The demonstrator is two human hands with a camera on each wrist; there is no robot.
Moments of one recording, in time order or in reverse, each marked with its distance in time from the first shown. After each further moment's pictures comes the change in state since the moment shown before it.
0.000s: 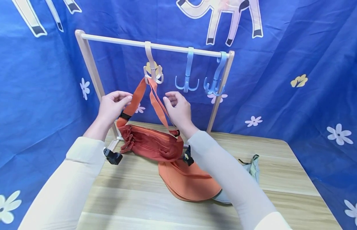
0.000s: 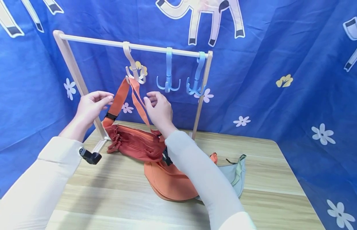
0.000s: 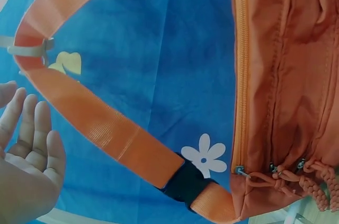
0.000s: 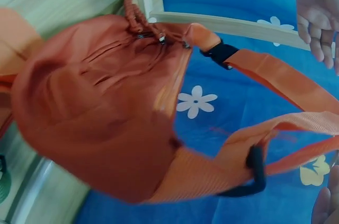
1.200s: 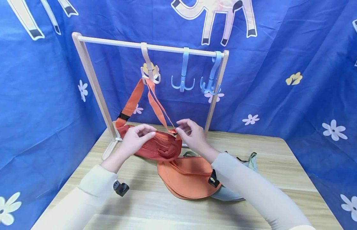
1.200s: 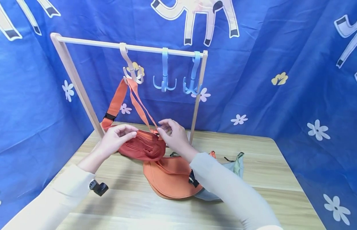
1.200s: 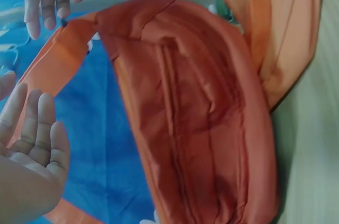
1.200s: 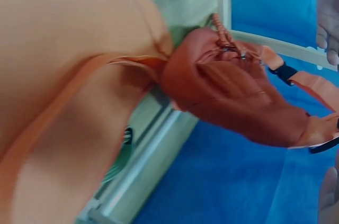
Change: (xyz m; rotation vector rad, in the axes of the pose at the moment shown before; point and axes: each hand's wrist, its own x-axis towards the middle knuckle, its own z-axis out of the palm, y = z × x) left_hand -0.086 -0.010 0.060 -0.018 -0.306 0.118; right_hand -0.075 0.058 -0.048 0.084 -0.192 -0.124
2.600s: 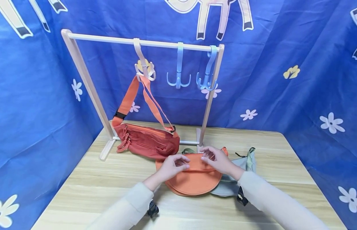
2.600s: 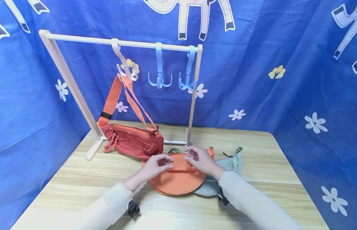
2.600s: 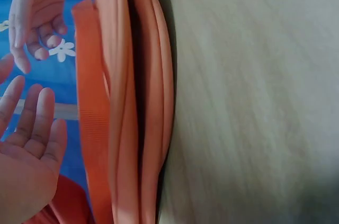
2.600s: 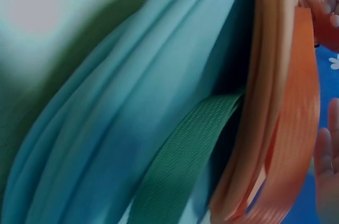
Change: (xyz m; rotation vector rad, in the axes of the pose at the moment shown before) left_hand -0.041 -0.022 0.135 -0.229 -0.310 -0.051; right_hand -0.105 0.088 -0.063 -0.048 -0.298 0.186
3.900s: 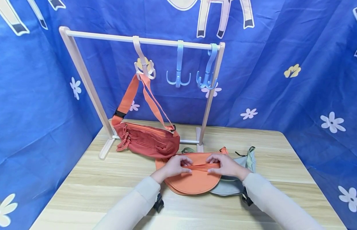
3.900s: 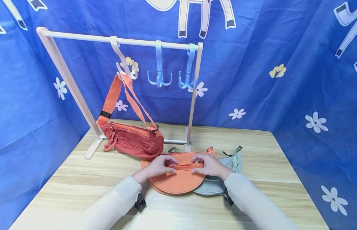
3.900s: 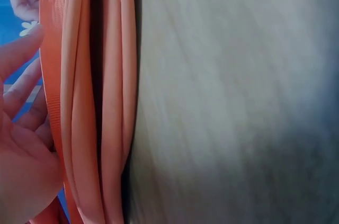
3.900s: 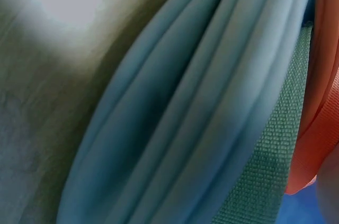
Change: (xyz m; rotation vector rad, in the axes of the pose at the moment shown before) left_hand 0.029 -0.065 0.009 0.242 -0.170 -0.010; right_hand -0.020 0.037 -0.016 -0.143 -0.242 -0.017
